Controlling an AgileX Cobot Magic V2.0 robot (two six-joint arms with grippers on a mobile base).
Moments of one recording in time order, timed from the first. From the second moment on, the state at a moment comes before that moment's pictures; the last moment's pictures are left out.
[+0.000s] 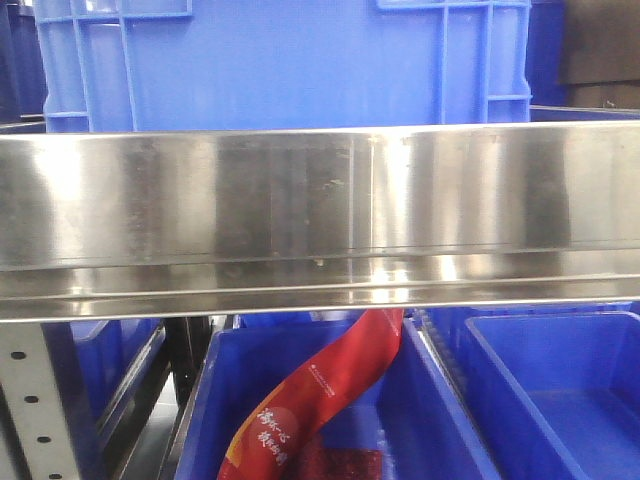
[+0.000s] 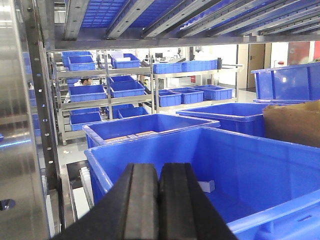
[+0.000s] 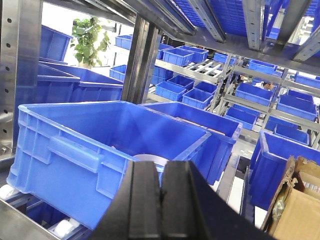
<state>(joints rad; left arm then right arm) -0.51 0.78 -0.71 -0.75 -0.22 0.83 0.32 0.35 -1.02 0.17 0.70 -0.34</state>
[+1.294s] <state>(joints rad) -0.51 0.76 -0.71 -0.75 -0.22 0.83 0.32 0.35 -1.02 0.17 0.70 -0.34</state>
